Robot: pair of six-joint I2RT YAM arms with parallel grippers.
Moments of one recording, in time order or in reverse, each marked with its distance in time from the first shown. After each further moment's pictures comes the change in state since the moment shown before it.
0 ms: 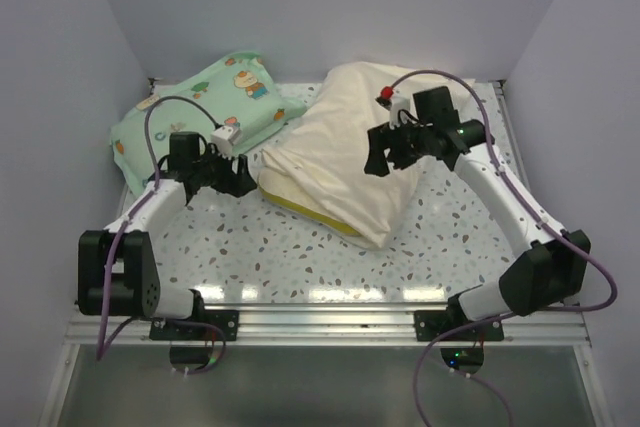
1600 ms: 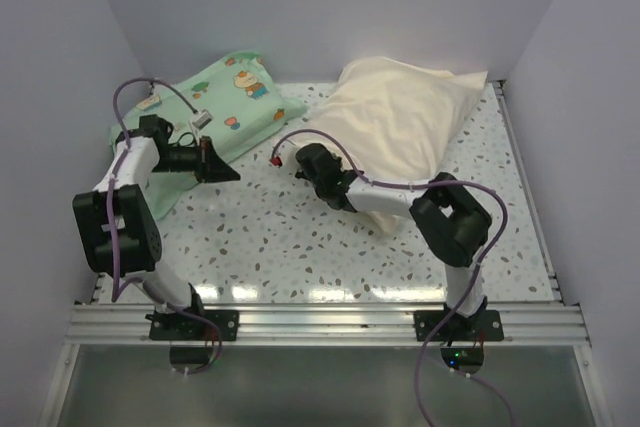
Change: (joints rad) left arm 0.220 0.316 0.421 -0.672 0.673 0.452; right arm 0.534 0.535 -0.054 0.903 0.996 -0.623
